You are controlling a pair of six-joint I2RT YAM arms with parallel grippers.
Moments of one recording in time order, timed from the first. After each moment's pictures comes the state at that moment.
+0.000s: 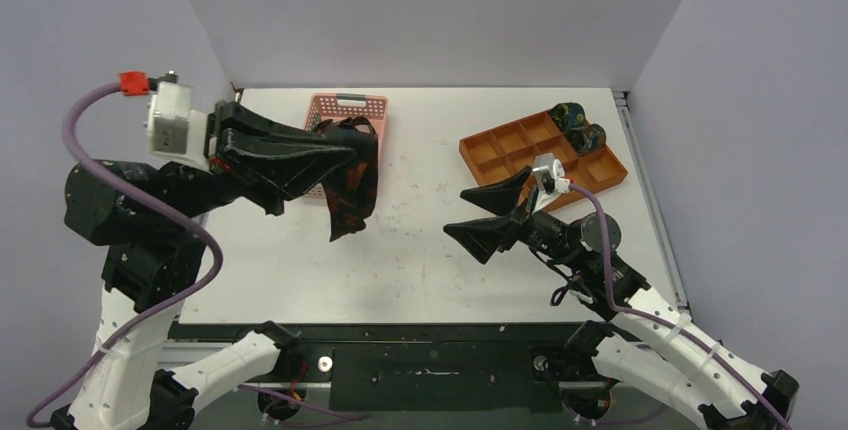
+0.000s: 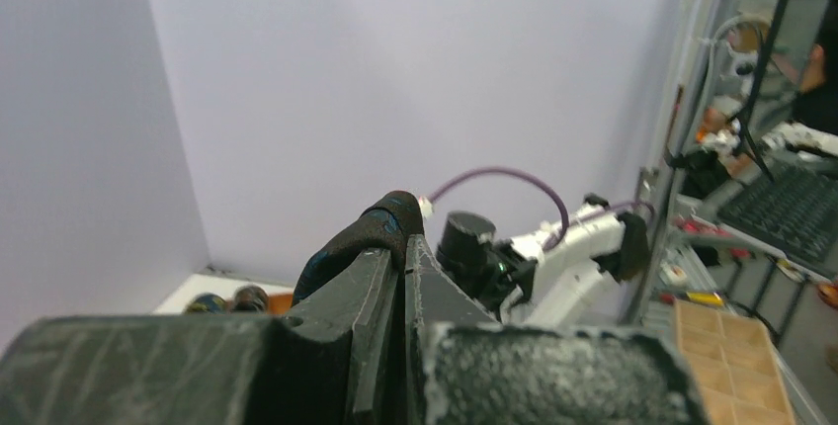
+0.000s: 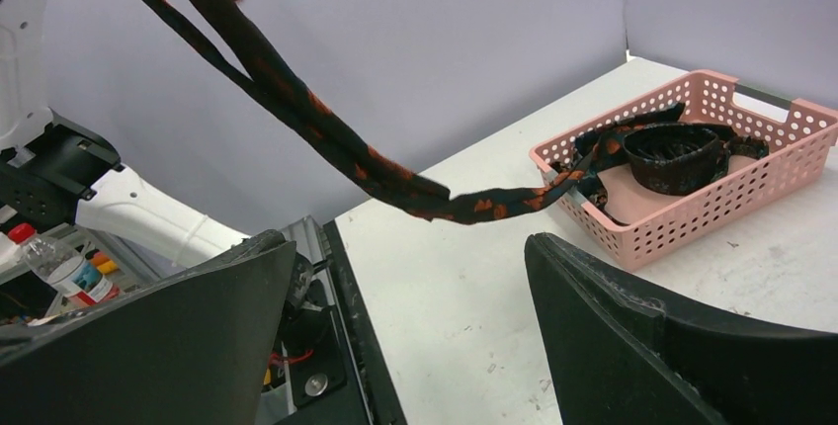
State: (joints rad) left arm -0.55 0.95 1.62 -0.10 0.78 -0.48; right arm 0.75 0.71 0.65 0.31 -0.39 0.45
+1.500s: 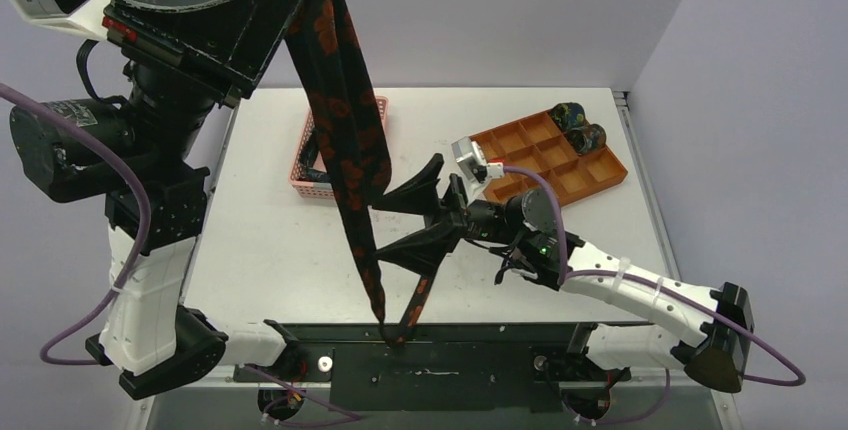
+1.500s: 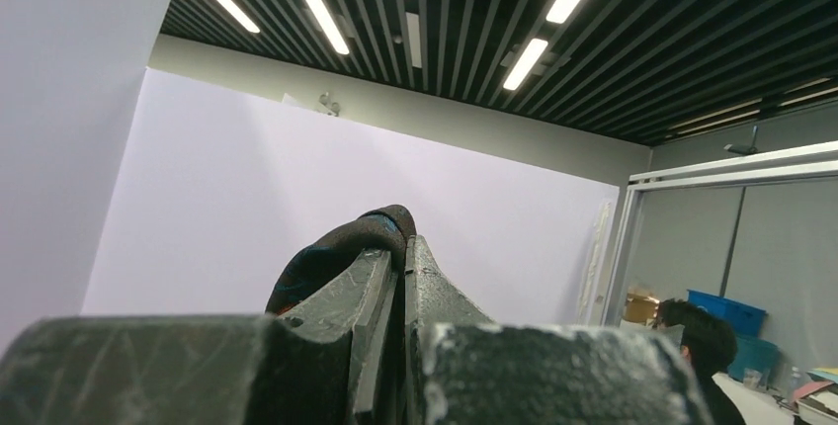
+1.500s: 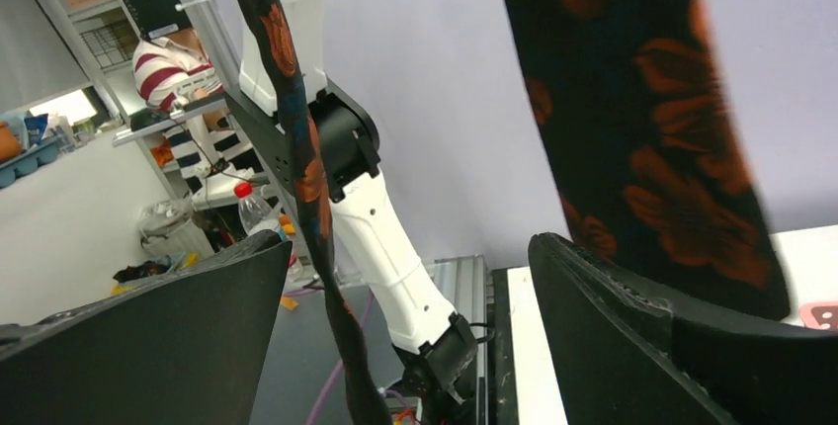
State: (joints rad) left arm -0.65 1.33 2.24 0.08 0.35 -0.90; right arm 1.03 1.13 0.96 0.62 -0.53 0.53
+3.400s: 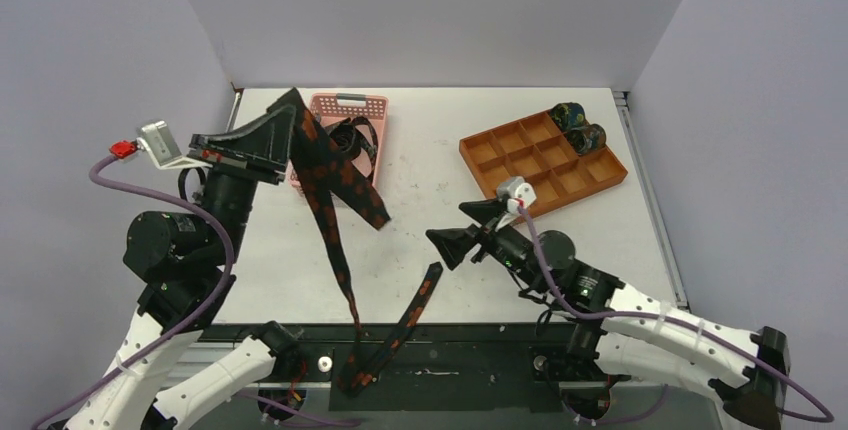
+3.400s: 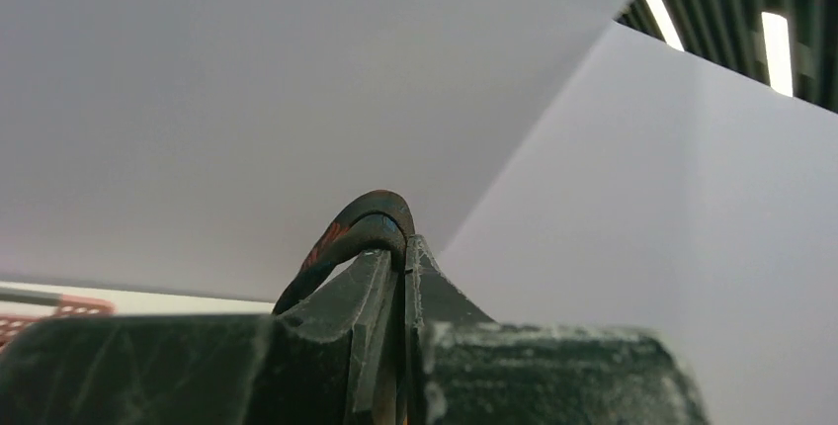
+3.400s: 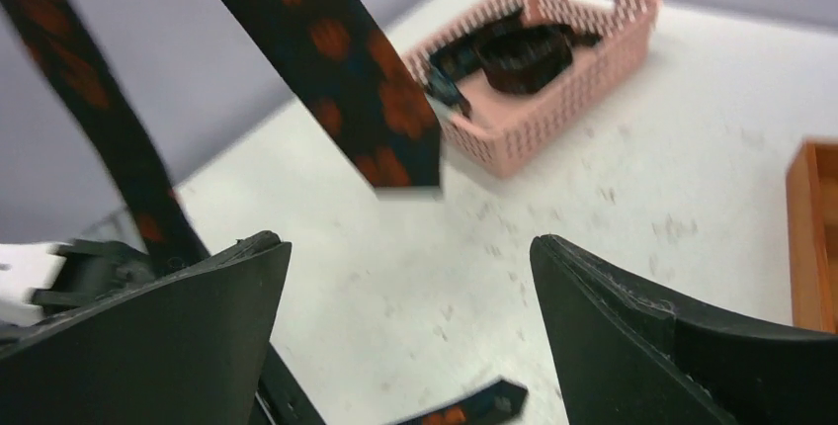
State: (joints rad) left arm -0.65 0.69 1.13 0.09 -0.25 -0.55; right arm 1.04 0.76 0.61 0.23 0.16 0.26
